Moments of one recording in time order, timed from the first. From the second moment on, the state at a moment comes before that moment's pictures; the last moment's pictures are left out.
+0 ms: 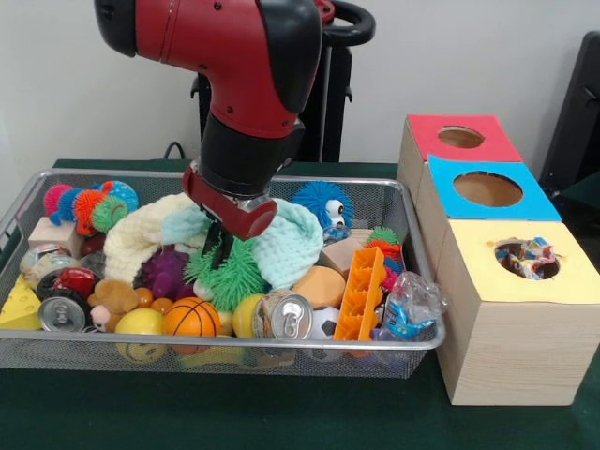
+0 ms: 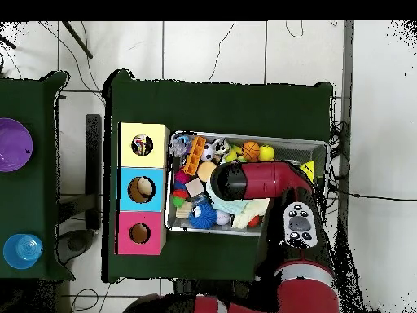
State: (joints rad) arm -0.26 -0.46 -0.07 1.46 -0.40 0.53 2.55
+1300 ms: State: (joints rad) arm -0.05 -0.44 -0.31 1.43 -0.46 0.42 2.57
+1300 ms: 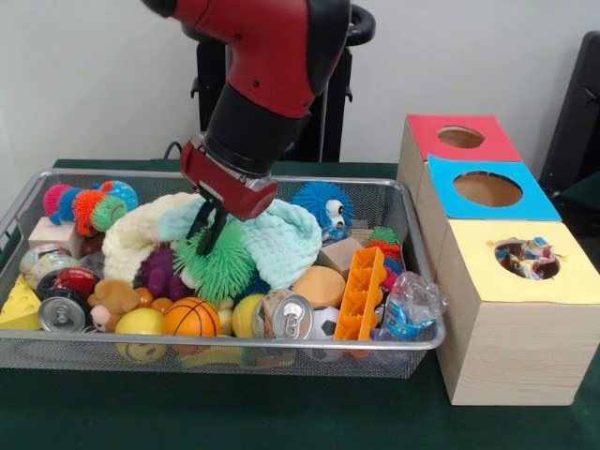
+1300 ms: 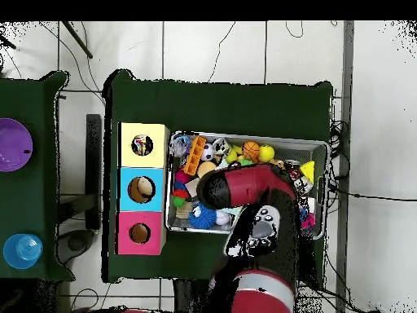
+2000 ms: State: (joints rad) arm 0.14 -0.34 -0.68 1.37 -0.34 0.24 2.69
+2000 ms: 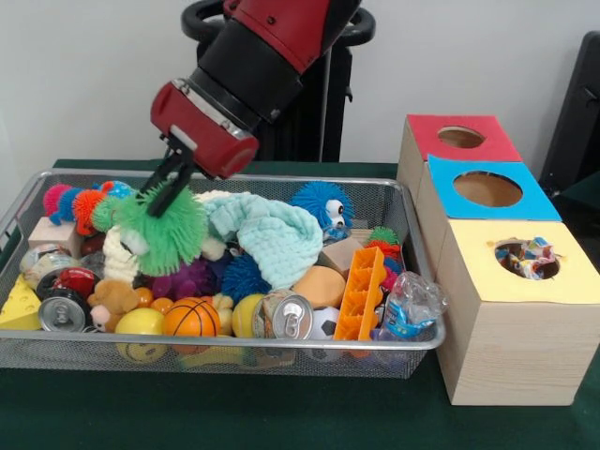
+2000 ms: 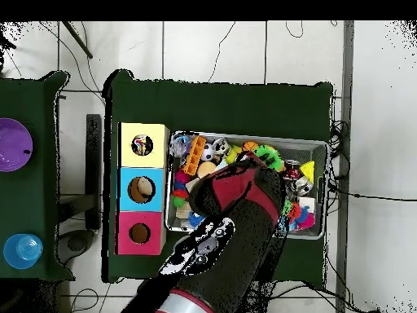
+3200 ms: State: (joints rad) arm 0.24 -0.28 -0.94 1.40 -0.16 0.23 2.71
